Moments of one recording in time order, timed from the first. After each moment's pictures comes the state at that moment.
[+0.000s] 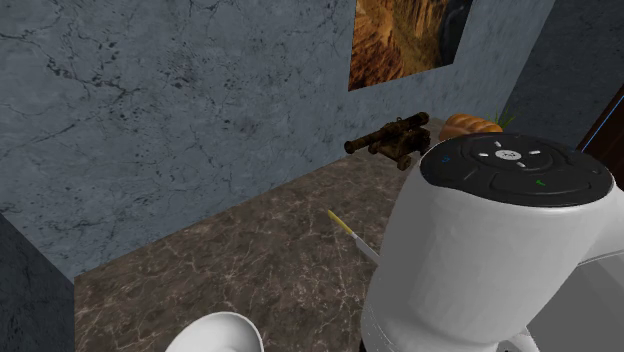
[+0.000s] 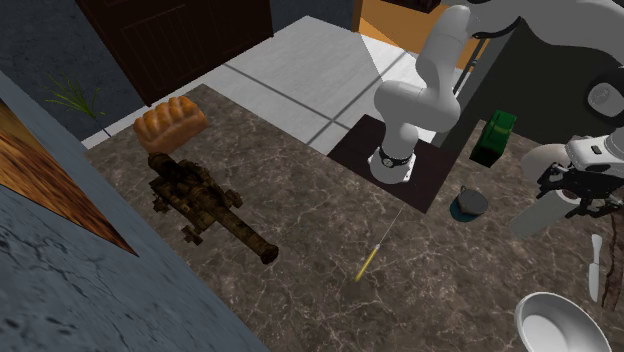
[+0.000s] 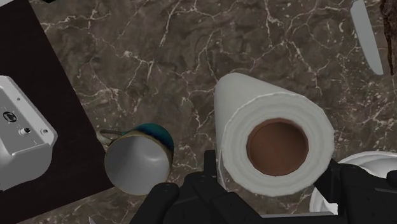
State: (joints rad) arm 0.10 -0.92 1.05 -2.40 0.84 1.78 1.04
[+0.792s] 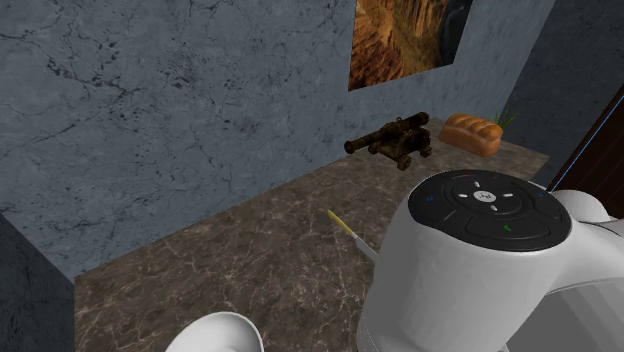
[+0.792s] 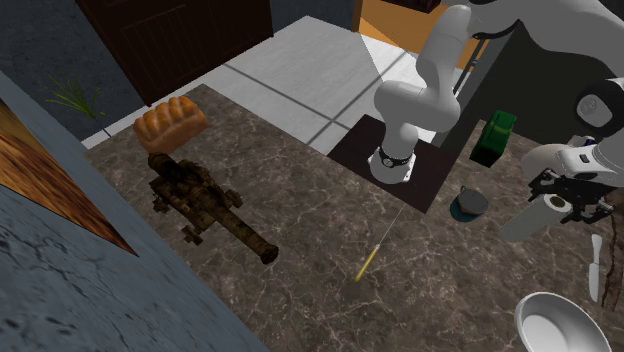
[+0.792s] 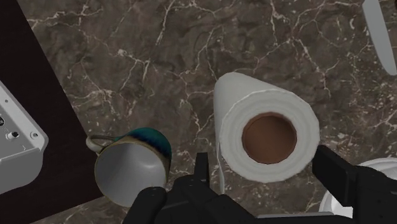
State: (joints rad) arm 0.09 -0.92 1.10 -2.44 0.88 1.83 1.03
